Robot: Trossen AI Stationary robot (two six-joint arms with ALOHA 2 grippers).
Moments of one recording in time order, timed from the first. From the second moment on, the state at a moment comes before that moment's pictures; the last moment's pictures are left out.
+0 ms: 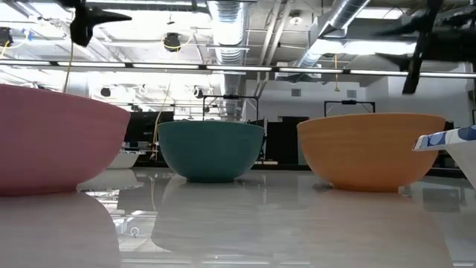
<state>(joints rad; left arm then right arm) 0.04 0.39 0.64 -0.20 -0.40 -0.69 -0.21 0.02 0.10 0.28 0.32 0.91</state>
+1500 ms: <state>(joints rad) 0.04 0.86 1.16 -0.99 -0.35 -0.33 -0.35 1.22 1.11 -1.15 0.28 0.15</state>
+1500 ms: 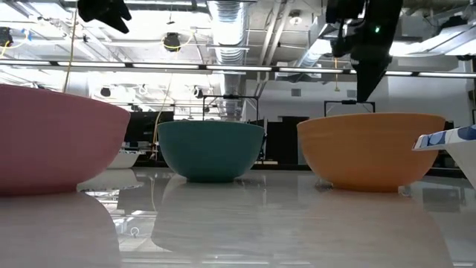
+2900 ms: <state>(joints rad) 0.23 0.71 0.94 -0.92 -0.17 -0.31 -0.62 1.67 1.11 -0.97 0.23 0.06</state>
